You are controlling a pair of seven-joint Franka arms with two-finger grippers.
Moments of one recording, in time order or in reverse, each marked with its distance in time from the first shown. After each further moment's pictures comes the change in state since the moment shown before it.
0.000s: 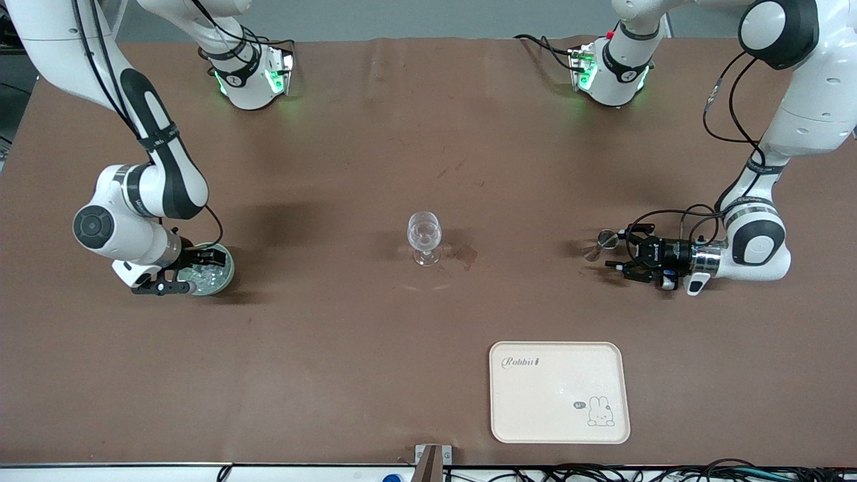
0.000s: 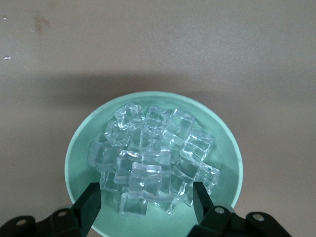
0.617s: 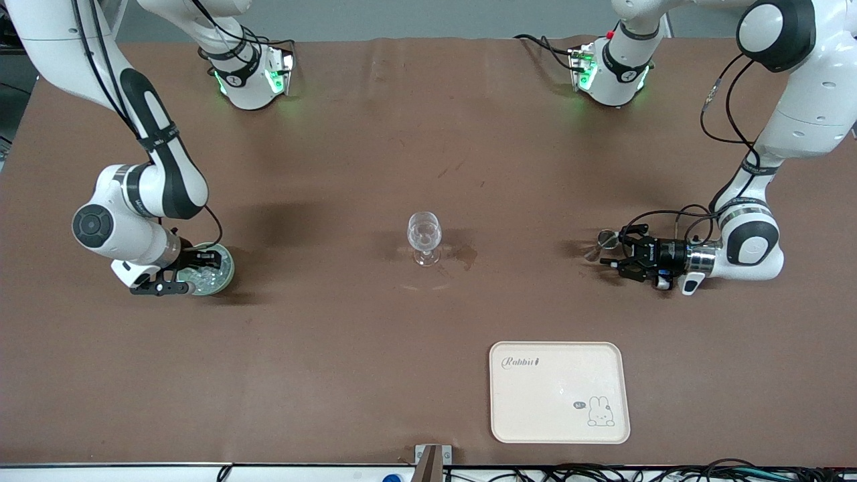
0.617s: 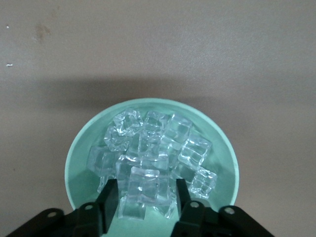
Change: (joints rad) left arm -0.010 0.006 0.000 -0.004 -0.012 0.001 0.014; right arm -0.003 -0.002 -0.002 0.005 0.000 0.014 0.000
